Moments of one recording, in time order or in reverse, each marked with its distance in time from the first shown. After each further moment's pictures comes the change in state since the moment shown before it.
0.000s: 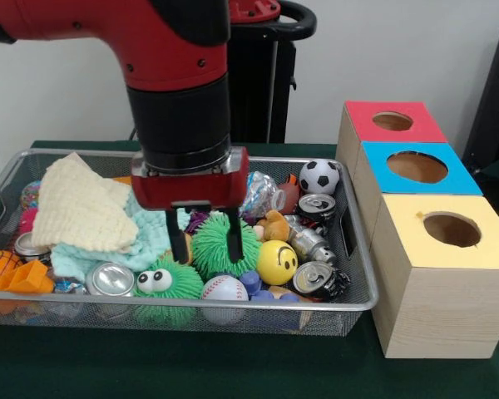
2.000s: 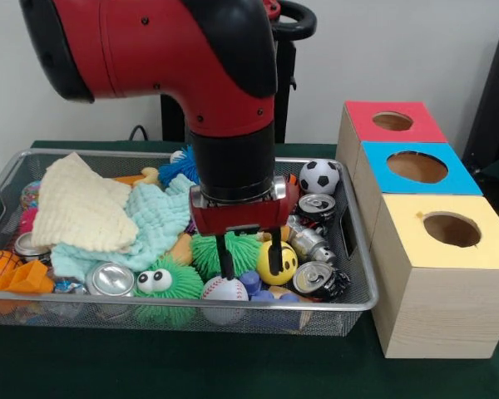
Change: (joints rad) arm 0.006 0.045 0.035 0.147 -0.113 -0.164 0.000
